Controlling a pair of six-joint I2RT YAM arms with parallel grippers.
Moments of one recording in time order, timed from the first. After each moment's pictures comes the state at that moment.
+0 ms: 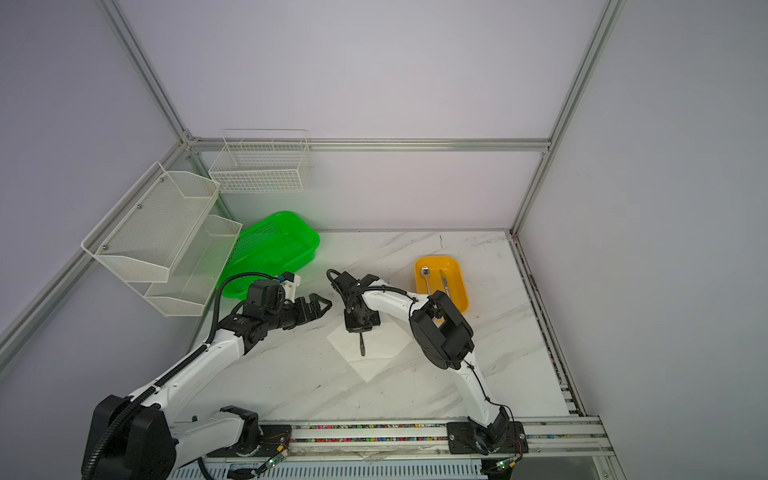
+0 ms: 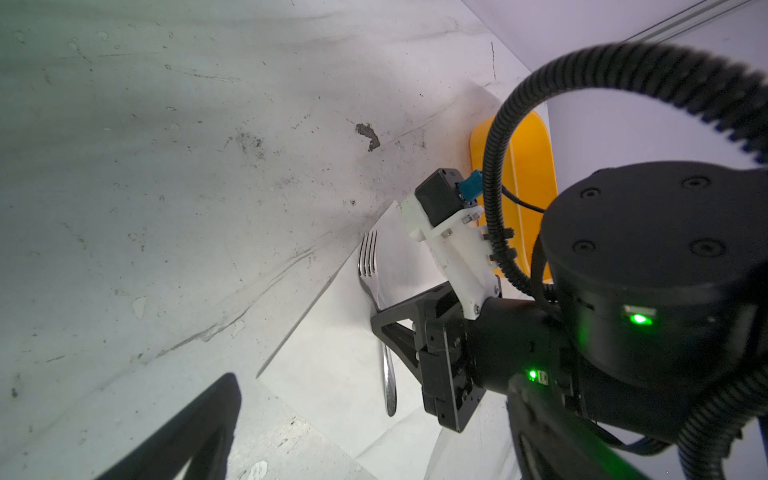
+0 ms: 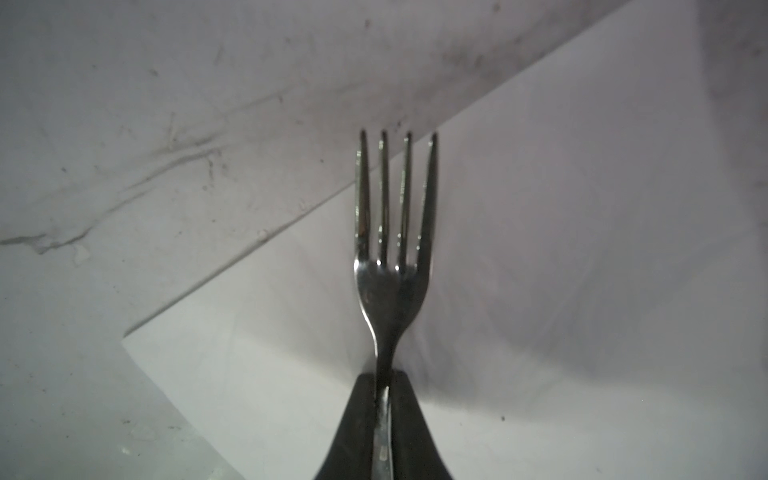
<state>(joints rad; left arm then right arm) -0.25 1.17 0.74 -0.29 0.39 -0.60 0.86 2.19 1.72 -0.91 -0.07 0.64</state>
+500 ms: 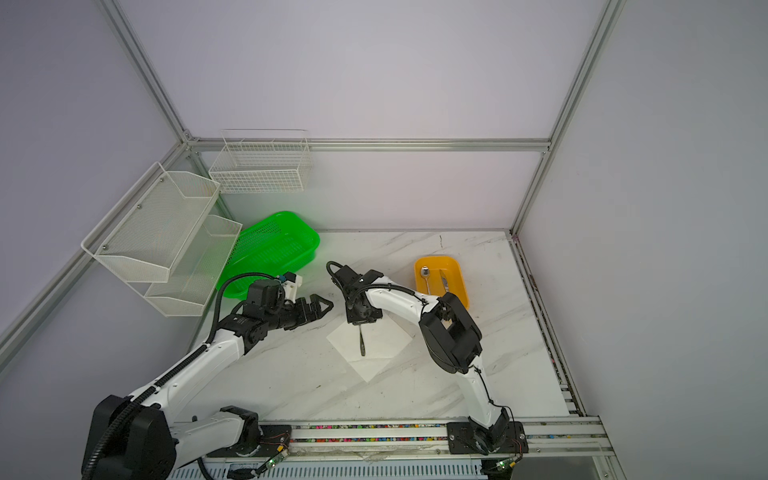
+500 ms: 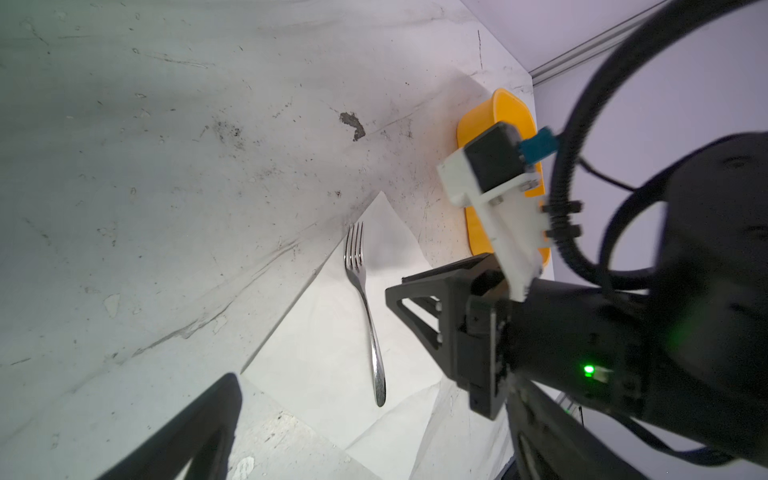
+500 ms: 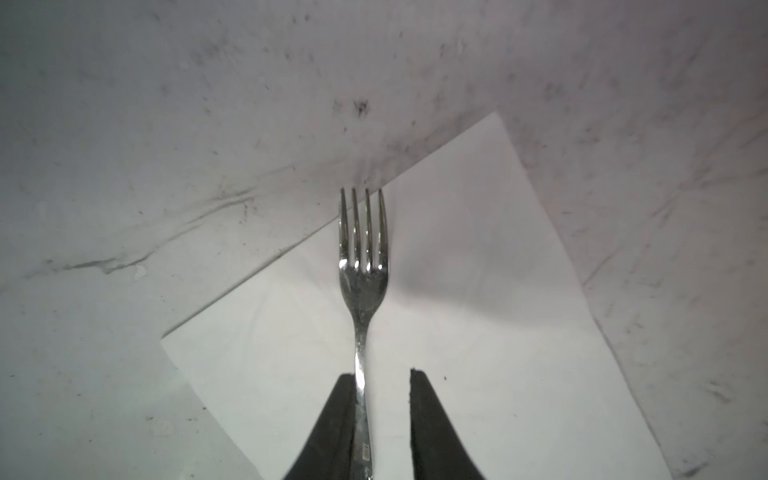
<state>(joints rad) -0.25 1.18 0.74 -0.29 0.44 -0.60 0.85 2.07 1.72 -0.92 0.10 0.66</state>
